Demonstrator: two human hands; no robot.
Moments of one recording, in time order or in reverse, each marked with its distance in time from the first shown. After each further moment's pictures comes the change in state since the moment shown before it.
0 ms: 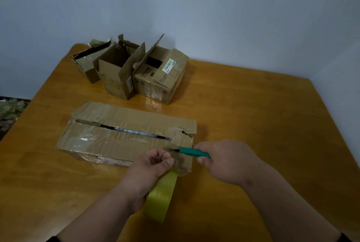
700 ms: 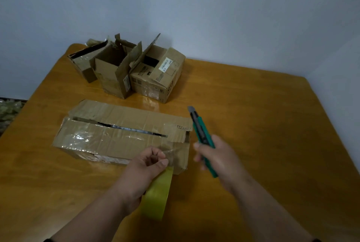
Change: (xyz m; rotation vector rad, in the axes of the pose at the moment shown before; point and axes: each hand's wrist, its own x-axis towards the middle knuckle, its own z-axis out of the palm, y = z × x) left_hand -0.006 -0.010 -0.005 0.026 -0.037 0.066; right_hand -0.008 -0.011 0.030 1.210 0.146 0.393
